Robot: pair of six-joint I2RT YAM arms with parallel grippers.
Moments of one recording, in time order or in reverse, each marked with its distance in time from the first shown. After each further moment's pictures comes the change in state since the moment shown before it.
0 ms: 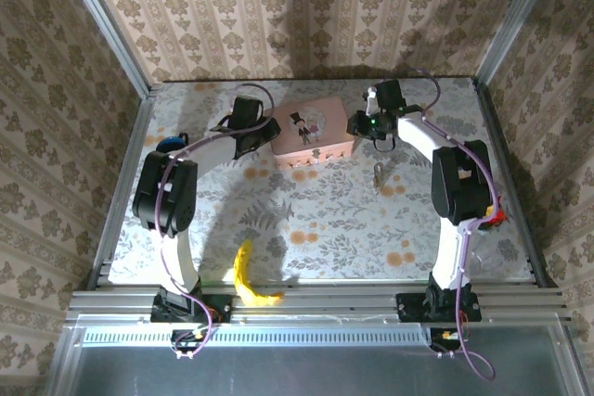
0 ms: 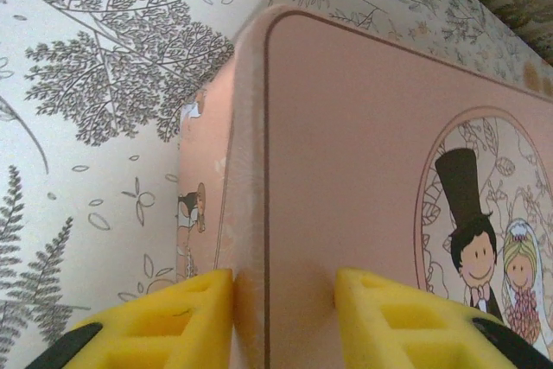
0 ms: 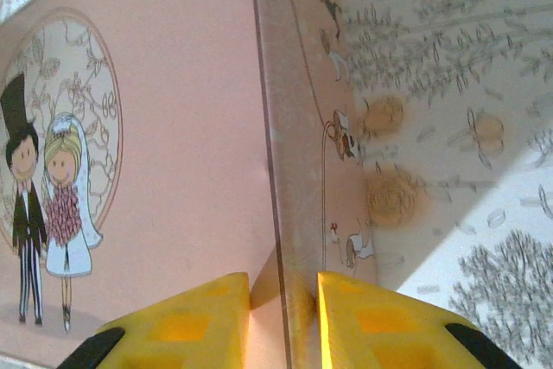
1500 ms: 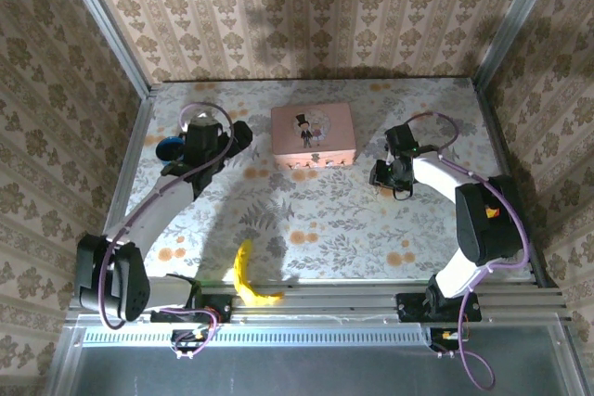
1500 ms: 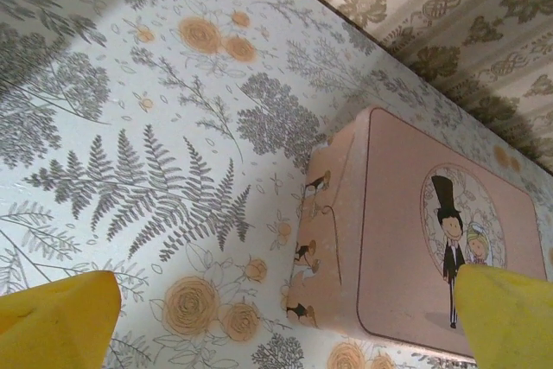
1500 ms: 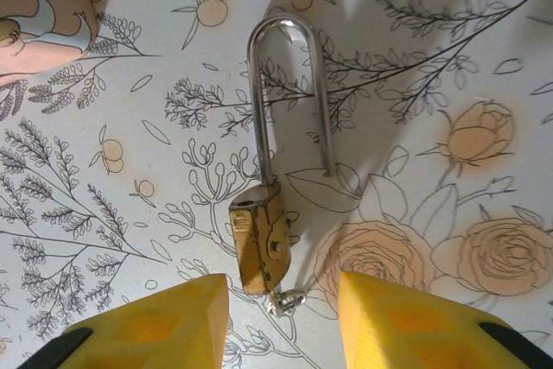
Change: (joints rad) left arm 0.073 -0.637 -0.419 -0.060 -0.194 0.017; right arm 0.019 -0.328 -0.488 -0.127 0.252 0.063
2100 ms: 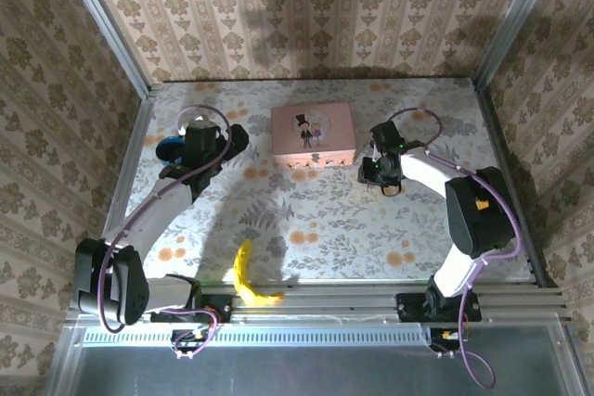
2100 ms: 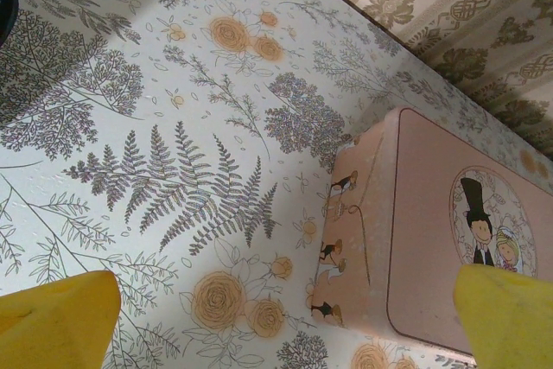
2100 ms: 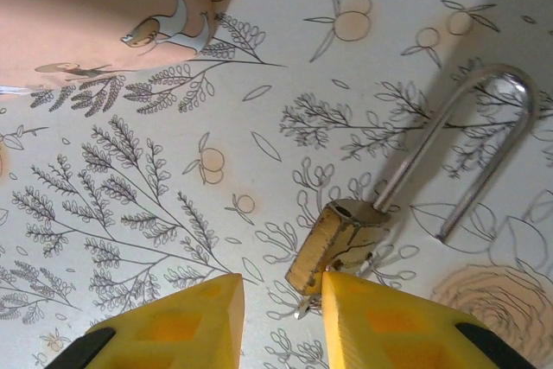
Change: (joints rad) left arm 0.008 -0.013 -0.021 -0.018 -0.026 0.000; right arm 0.079 0.071 0.082 0.013 -0.016 -0.001
